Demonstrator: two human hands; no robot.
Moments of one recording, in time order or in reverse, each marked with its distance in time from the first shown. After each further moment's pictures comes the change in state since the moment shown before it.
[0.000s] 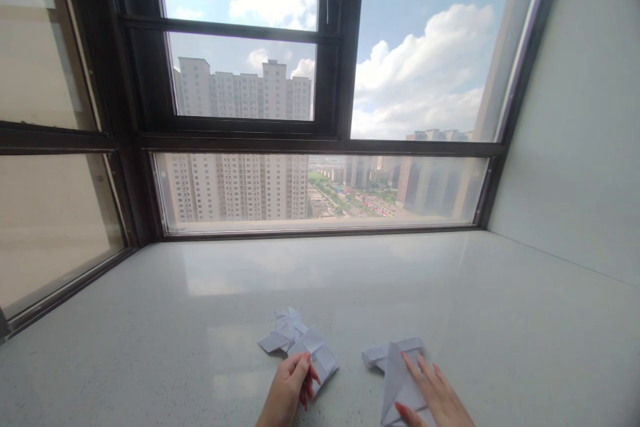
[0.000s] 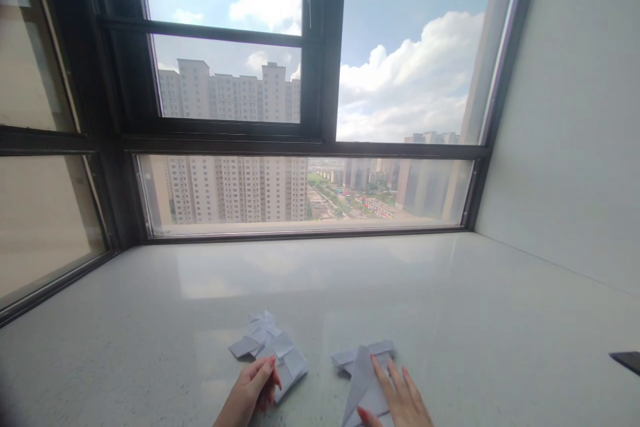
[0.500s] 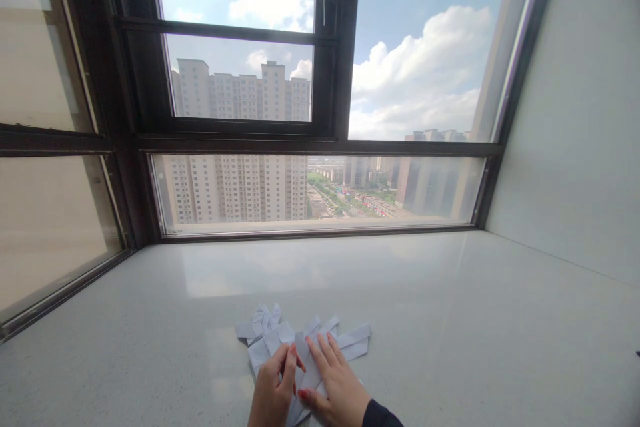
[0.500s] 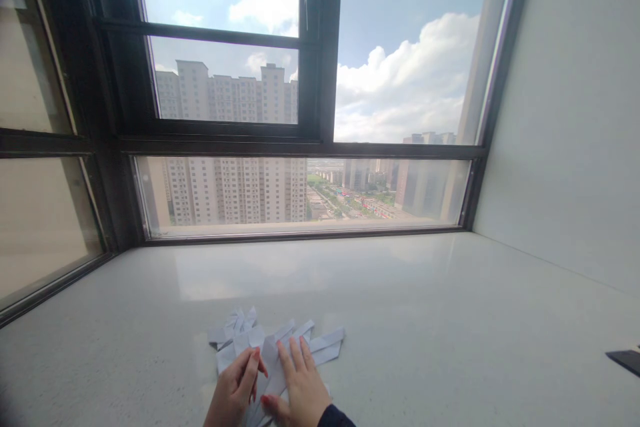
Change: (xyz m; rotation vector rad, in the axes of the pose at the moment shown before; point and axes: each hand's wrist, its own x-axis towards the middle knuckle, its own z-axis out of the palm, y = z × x) left_hand -0.011 0.007 -0.012 0.311 0.218 0.276; right_hand 0.041 -0.148 0.012 0.257 -0.131 -0.419
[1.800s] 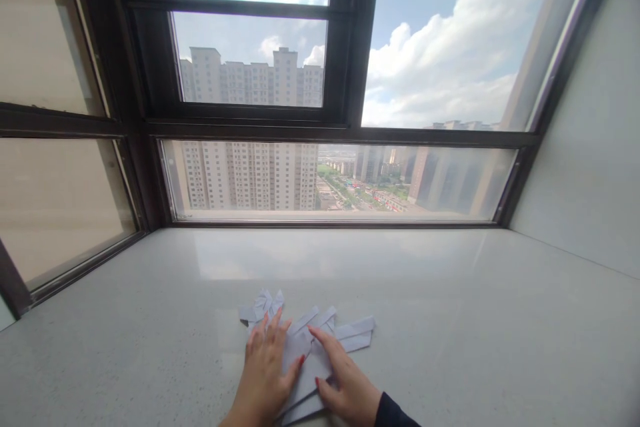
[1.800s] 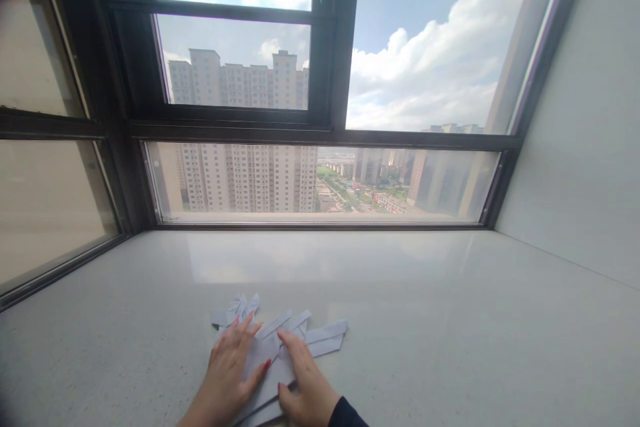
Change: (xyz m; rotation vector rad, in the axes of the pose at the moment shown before) left_hand 0.001 -0.023 -0.021 1.034 0.033 0.321; right_hand -0.011 0.001 -0.014 0.292 0.025 -0.208
